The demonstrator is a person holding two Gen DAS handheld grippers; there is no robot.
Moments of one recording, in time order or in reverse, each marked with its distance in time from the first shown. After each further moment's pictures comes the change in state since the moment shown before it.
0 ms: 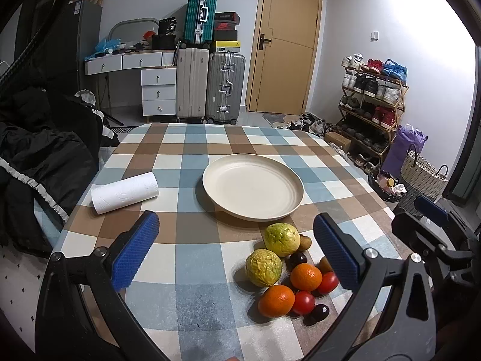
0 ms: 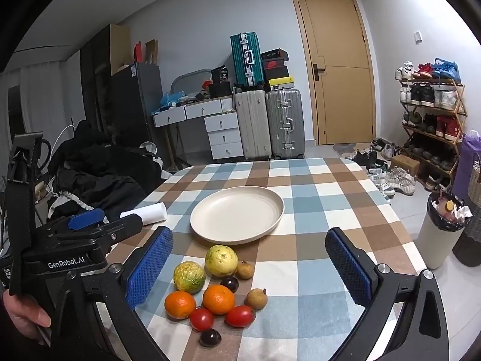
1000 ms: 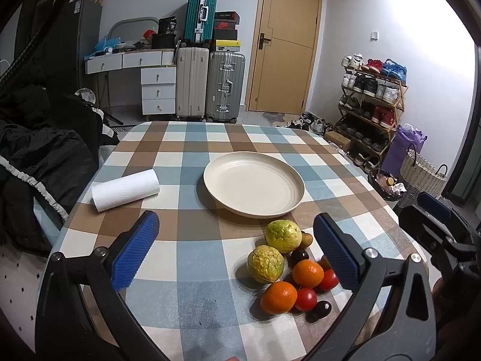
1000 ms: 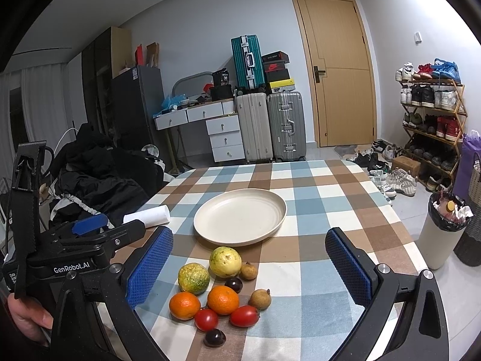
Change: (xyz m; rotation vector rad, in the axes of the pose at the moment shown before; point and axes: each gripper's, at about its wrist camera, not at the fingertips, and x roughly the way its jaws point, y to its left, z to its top) left arm 0.000 0.003 -0.001 -0.005 0.005 -0.005; right arm -0.003 0.006 -0.001 -0.005 -0.006 0.002
